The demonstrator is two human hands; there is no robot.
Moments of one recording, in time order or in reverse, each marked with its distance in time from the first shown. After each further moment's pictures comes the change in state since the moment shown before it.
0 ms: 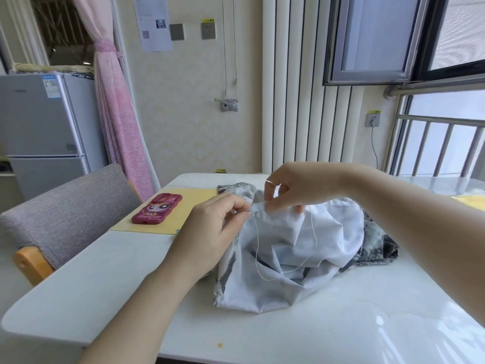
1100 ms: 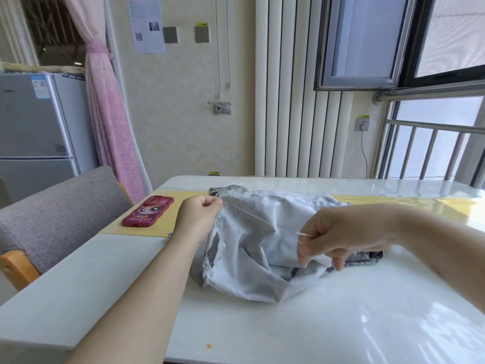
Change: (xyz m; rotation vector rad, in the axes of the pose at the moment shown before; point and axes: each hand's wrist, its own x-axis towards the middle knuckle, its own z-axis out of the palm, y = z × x) left_hand 0.034 -0.049 0.031 -0.218 0.165 -0.745; right_hand -0.064 0.031 0.024 0.531 -0.348 0.159
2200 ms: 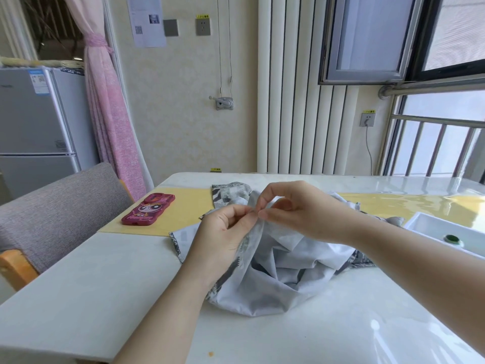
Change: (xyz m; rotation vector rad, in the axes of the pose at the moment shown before) left_hand -0.060 0.013 0.011 -0.513 -0.365 0.152; right_hand 0.049 -0.017 0.015 -0.092 0.508 -0.482
